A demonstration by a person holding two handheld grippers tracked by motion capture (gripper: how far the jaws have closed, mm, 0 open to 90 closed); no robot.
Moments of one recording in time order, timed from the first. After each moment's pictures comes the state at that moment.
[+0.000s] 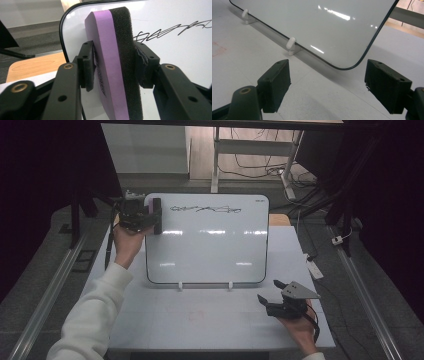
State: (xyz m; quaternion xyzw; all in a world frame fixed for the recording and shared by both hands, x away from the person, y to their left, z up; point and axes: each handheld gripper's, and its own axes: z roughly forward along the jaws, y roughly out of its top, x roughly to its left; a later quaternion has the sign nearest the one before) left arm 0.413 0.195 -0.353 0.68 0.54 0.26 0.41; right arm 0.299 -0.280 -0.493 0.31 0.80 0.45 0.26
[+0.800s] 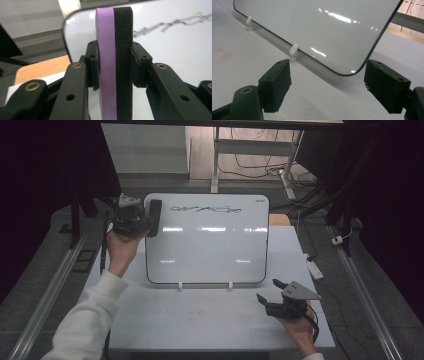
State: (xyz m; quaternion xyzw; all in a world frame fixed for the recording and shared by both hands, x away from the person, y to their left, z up) left arm 0.373 0.195 -0.347 0.69 0.51 0.28 0.43; right arm 0.296 -0.275 -0.488 0.30 0.79 0.47 0.26
